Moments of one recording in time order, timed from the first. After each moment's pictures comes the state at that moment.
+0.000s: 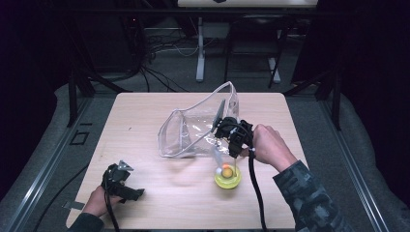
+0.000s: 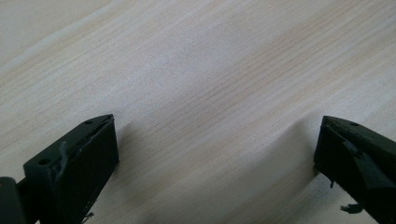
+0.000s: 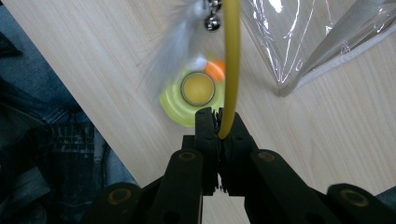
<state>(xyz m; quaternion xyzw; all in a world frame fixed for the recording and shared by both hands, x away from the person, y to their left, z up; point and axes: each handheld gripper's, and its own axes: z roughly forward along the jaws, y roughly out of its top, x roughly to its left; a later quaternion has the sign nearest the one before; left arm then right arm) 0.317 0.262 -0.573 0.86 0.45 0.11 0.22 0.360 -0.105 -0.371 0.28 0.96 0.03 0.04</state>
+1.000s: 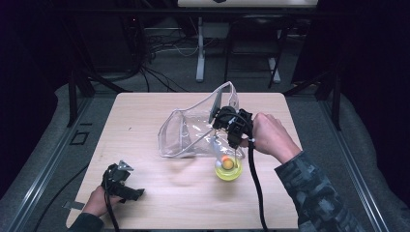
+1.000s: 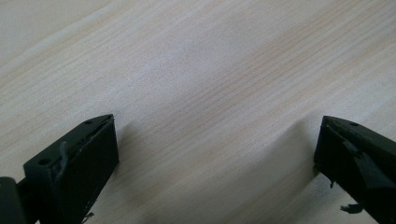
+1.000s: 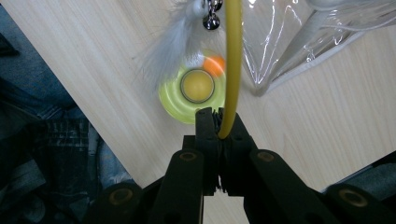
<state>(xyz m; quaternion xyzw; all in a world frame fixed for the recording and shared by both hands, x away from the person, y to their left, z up) 0.318 0.262 -0.573 0.86 0.45 0.11 0.22 0.362 -0.098 -0.336 0.27 0.96 0.02 0.07</state>
